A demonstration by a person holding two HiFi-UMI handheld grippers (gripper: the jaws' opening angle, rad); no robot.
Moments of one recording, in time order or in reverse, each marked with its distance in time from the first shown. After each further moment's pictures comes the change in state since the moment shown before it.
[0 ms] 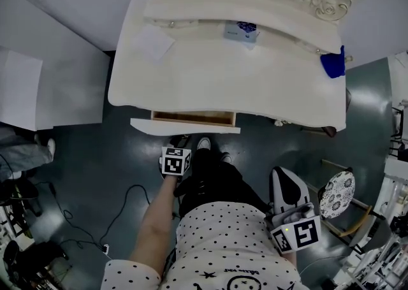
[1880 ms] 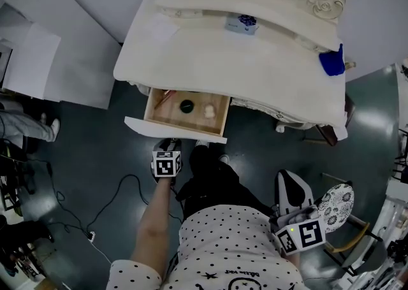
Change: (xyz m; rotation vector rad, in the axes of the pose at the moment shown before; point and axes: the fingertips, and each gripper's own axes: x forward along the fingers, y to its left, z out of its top) left arm -0.047 -0.021 -0.077 -0.131 -0.026 0.227; right arm -0.086 -0.046 -0.043 -0.010 -0.010 0.093
